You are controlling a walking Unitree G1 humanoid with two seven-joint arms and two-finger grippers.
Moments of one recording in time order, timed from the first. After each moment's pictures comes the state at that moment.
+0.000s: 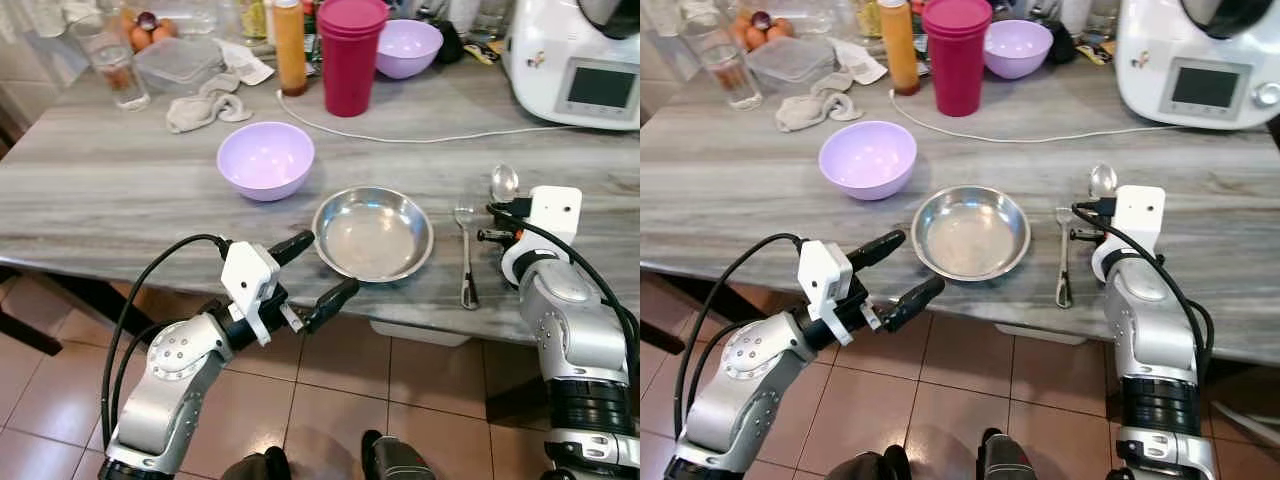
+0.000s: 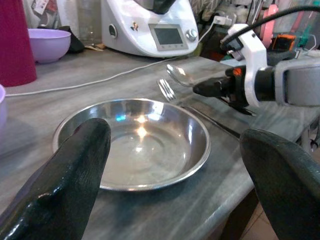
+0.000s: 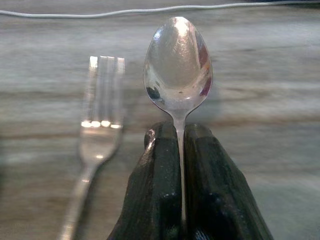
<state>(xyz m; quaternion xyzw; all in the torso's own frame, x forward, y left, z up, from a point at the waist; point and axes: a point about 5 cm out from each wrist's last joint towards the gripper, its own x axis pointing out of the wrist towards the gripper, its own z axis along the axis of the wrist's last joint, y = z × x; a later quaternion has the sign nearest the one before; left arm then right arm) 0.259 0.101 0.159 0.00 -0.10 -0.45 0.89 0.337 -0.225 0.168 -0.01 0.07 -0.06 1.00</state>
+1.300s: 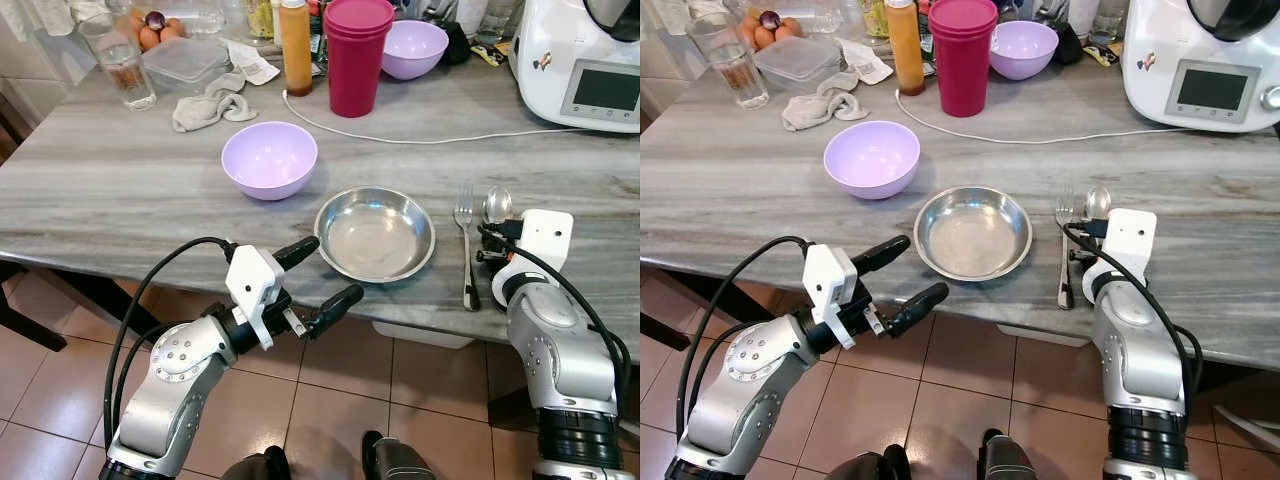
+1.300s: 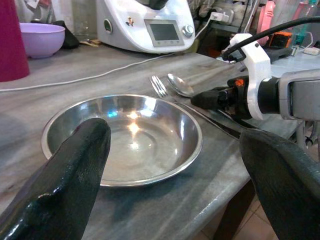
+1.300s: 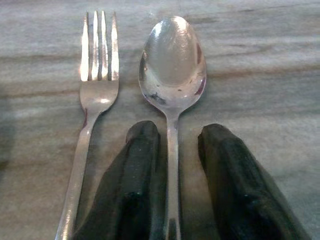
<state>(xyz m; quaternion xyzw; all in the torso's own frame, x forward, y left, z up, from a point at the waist) 0.257 0.097 0.157 0.00 -0.09 -0.46 0.88 0.317 -0.214 0.150 0.01 0.09 -0.09 0.99</state>
